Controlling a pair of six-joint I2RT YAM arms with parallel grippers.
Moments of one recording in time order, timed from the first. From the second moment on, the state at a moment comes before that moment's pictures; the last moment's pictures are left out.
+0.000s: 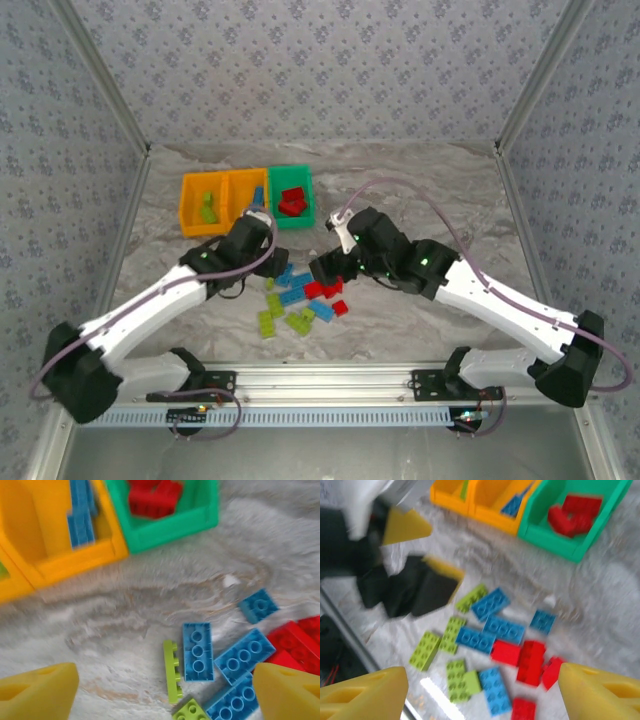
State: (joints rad) left arm -0.68 1.21 0.88 -0.59 -0.25 -0.35; right arm 0.94 1.21 1.14 -0.64 -0.02 0.32
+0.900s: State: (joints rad) left arm -0.62 1.51 0.77 -0.37 -0.06 -0.50; right arm 1.06 1.35 1.21 -0.72 0.05 0.40
